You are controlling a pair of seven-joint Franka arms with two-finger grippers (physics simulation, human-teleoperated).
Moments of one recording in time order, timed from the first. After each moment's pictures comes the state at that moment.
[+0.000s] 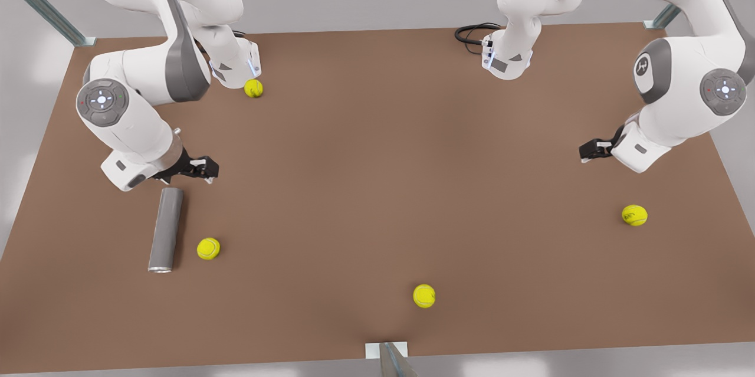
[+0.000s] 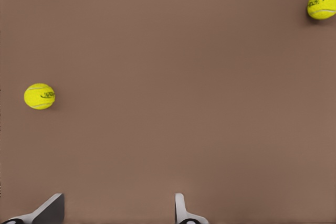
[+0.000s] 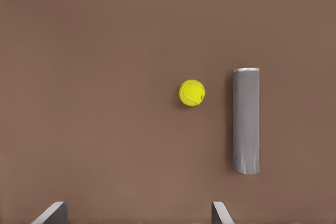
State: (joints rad) left arm 0.03 0.14 -0.04 -1.56 0.03 1.60 -0.02; right arm 0.03 0.19 0.20 -1.48 -0.11 1.63 0.21
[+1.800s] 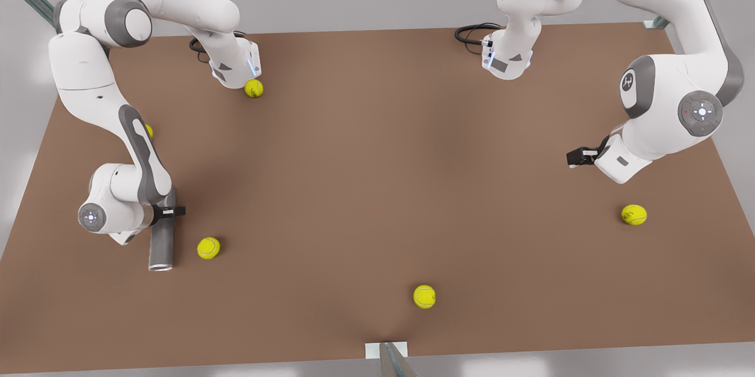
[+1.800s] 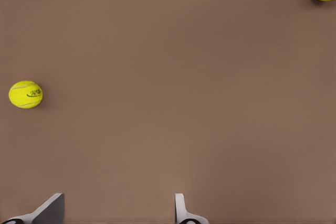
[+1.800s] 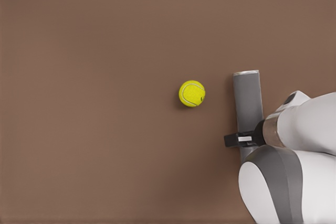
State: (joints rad) left arm 0.00 0.19 -0.04 -1.56 0.03 1.59 -0.02; right arm -0.48 0.69 0.25 -1.78 -0.24 2.13 -0.16
